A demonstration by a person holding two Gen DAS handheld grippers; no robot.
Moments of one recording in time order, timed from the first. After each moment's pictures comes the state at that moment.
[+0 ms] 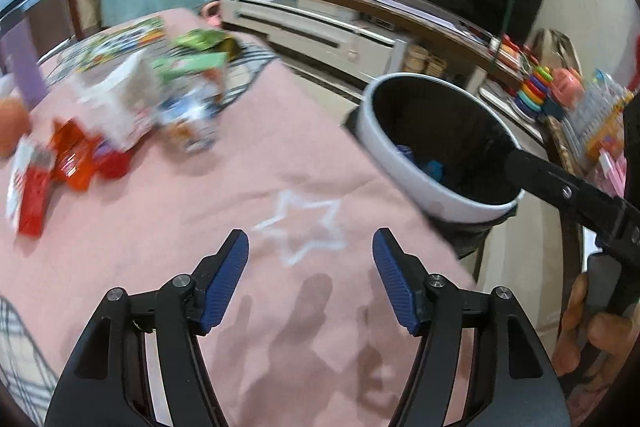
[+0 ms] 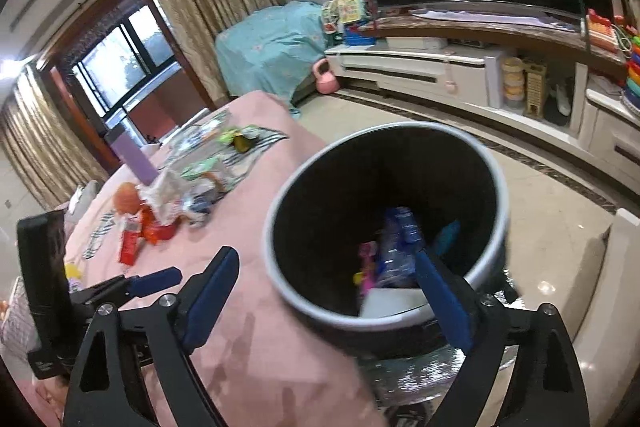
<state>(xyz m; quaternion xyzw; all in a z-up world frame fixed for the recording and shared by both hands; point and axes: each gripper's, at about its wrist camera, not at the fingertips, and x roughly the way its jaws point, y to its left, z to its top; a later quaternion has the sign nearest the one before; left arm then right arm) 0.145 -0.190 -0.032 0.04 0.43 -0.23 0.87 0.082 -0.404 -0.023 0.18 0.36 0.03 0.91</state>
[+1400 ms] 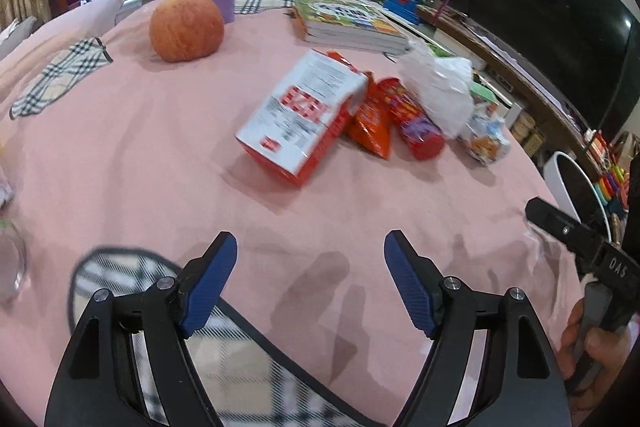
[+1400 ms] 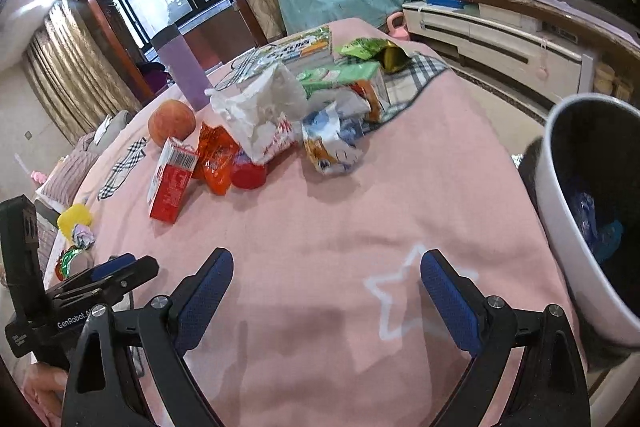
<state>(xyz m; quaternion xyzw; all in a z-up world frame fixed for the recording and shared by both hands) 0.184 0.024 -0.054 -0.05 0.43 -0.06 0.90 0.167 -0.241 -0.066 0.12 0.42 0.11 0.89</state>
